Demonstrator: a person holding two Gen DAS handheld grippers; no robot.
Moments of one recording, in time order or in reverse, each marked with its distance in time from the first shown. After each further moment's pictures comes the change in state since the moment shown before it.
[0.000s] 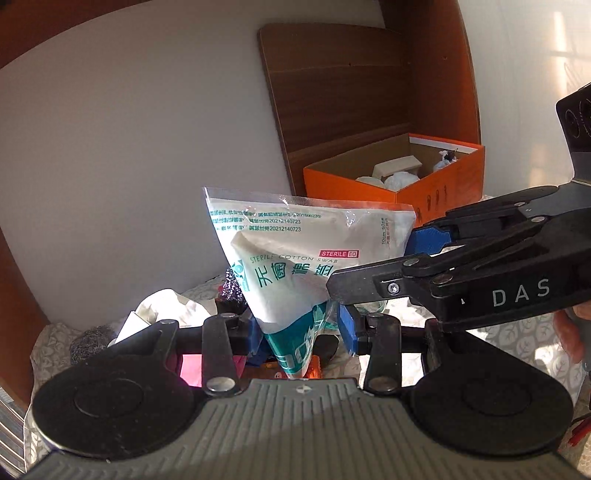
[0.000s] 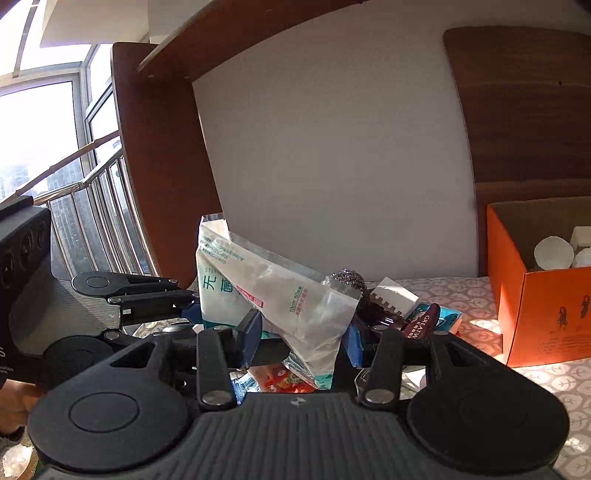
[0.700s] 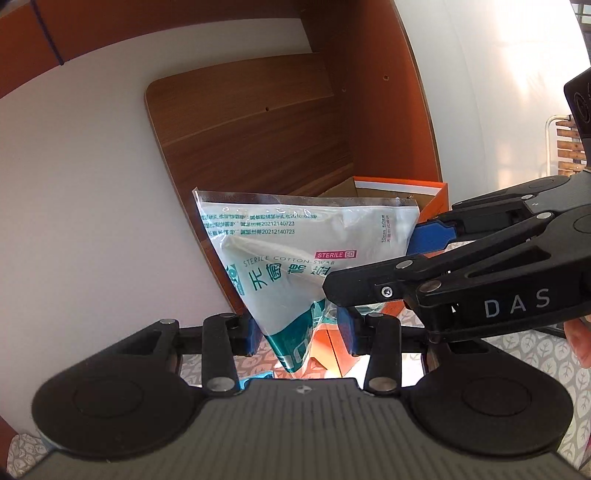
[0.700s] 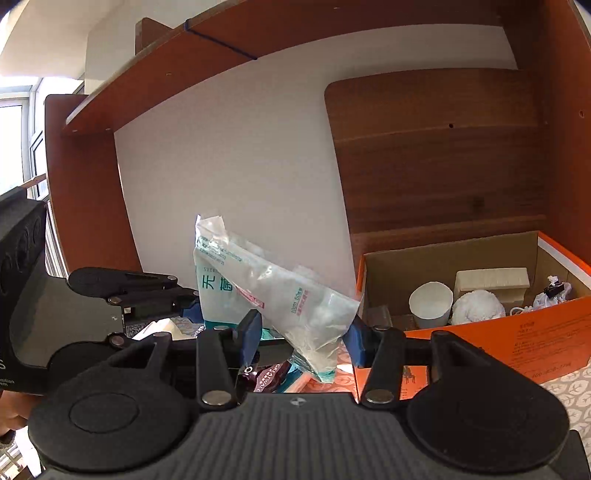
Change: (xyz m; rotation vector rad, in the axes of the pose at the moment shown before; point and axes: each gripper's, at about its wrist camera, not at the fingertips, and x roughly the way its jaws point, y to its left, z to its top) left arm 0.068 -0.063 0.088 0.149 -0.105 -0.094; right arm -0.055 -0.087 0.035 0.022 -0.112 -0.209
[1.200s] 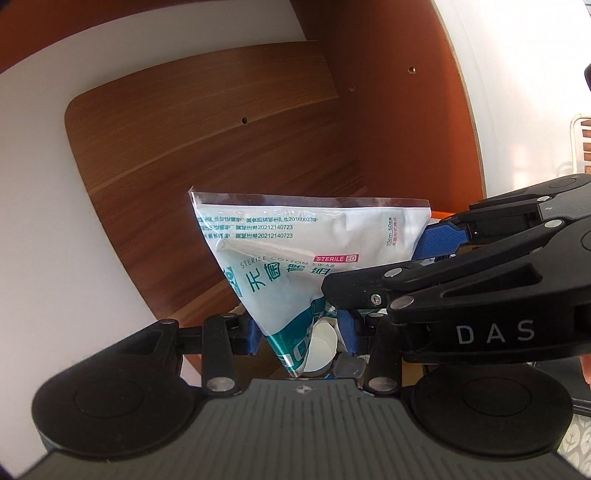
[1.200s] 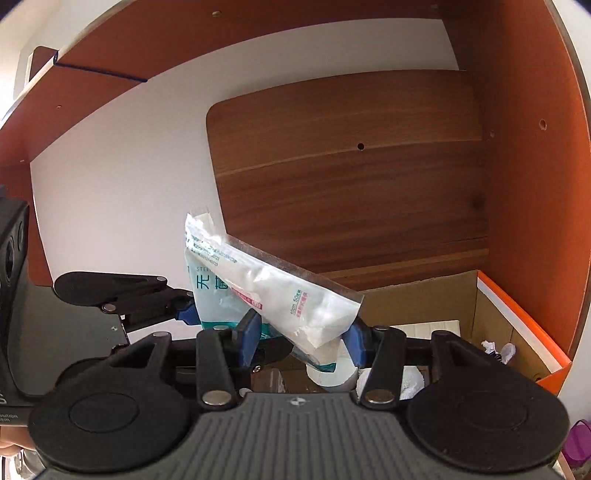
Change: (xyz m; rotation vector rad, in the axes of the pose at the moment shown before) left arm 0.124 0.000 0.051 0.027 0.000 0.017; right arm 0.057 -0.093 0.043 0.034 -0.024 -0.156
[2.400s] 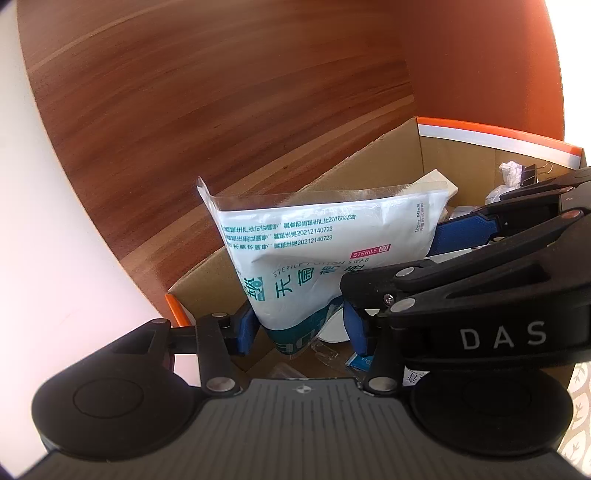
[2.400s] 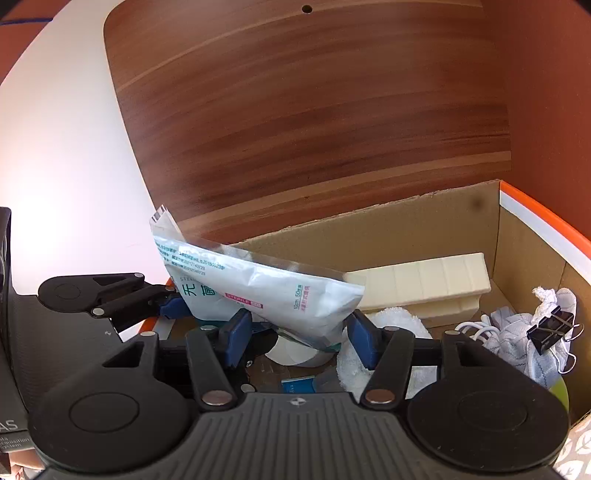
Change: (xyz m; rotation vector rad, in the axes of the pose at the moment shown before) left arm 0.090 0.016 -0.028 -0.022 0.186 0.024; right arm 0.092 -0.038 -0.028 0.103 0.201 -0.048
